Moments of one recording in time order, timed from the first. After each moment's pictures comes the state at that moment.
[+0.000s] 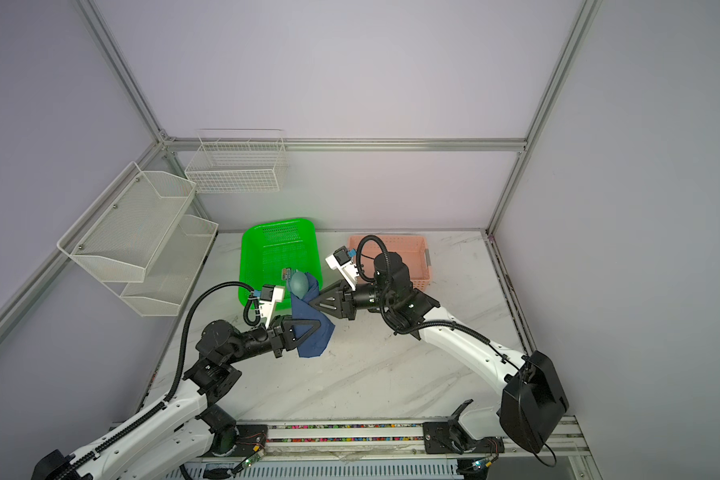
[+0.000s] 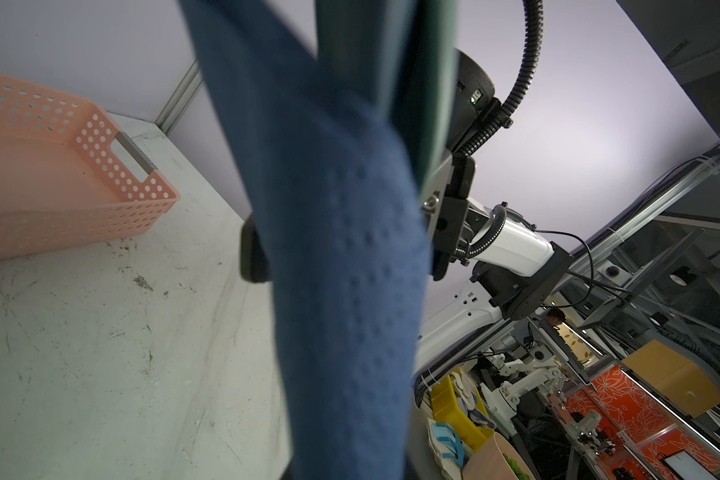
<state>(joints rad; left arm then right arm) -0.55 0.80 0.42 0.54 0.71 -0.88 0.73 1.38 1.07 0.17 -0.92 0.48</state>
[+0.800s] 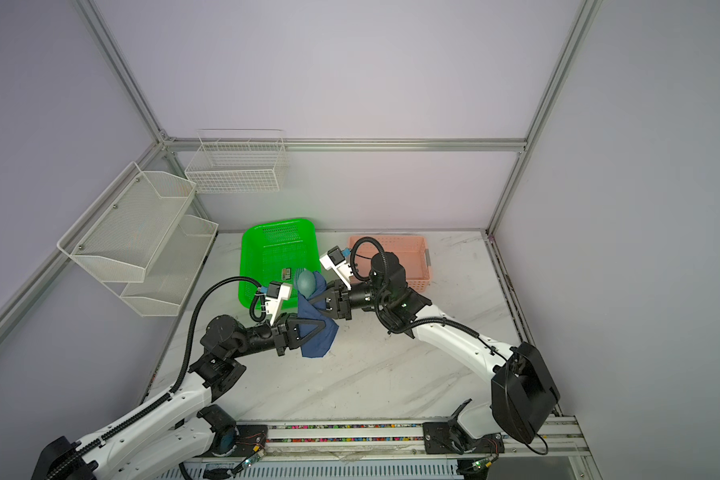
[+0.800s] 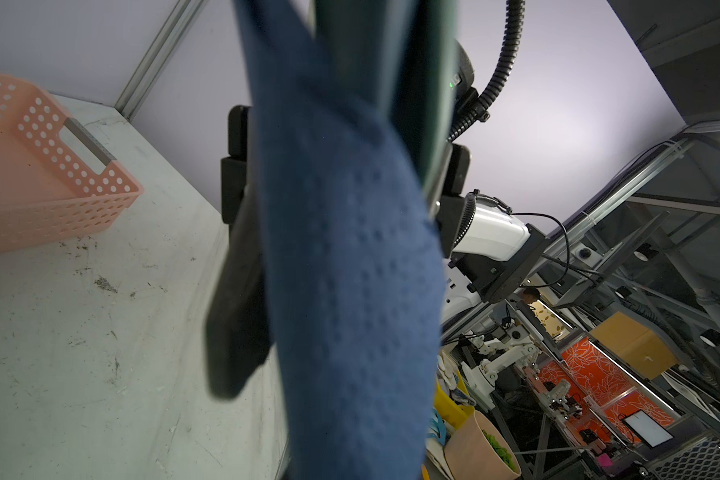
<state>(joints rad) -0.57 0.87 0.46 0.59 0.77 -0.90 0.75 1.43 1.07 0.34 -1.01 0.58</state>
